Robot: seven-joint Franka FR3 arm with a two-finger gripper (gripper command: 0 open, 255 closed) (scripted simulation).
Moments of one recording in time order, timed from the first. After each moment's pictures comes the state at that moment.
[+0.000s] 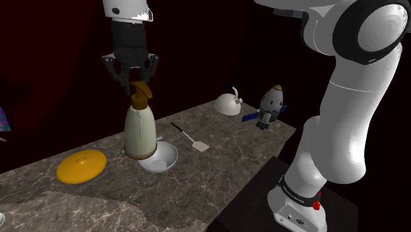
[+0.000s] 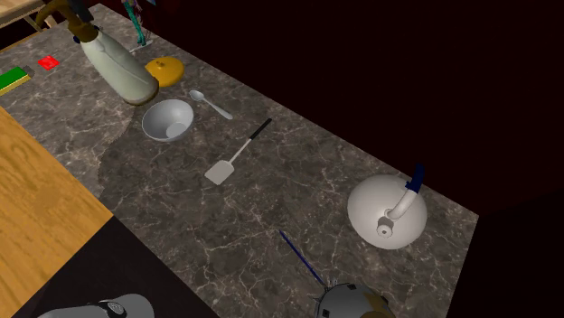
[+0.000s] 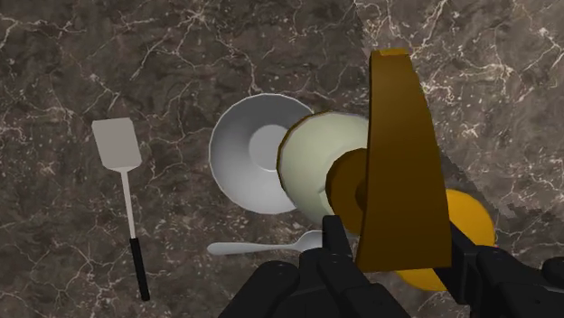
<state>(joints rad) 0.42 0.16 0.23 -1.49 0.01 1.60 0.77</state>
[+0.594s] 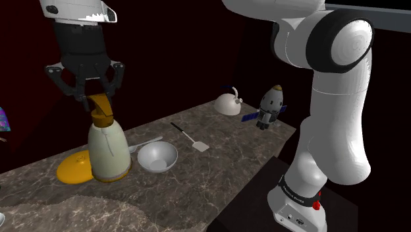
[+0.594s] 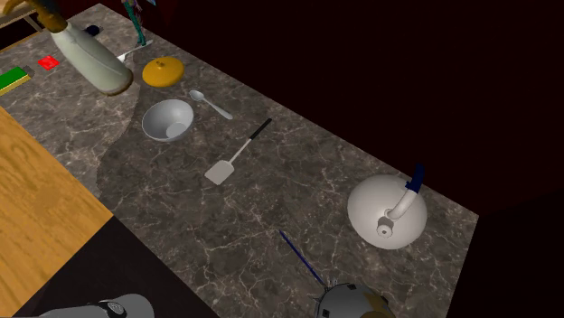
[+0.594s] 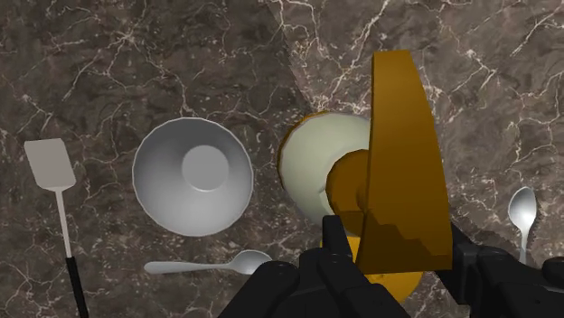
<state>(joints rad) 0.55 0.38 0.28 -1.22 -0.05 1.54 0.94</state>
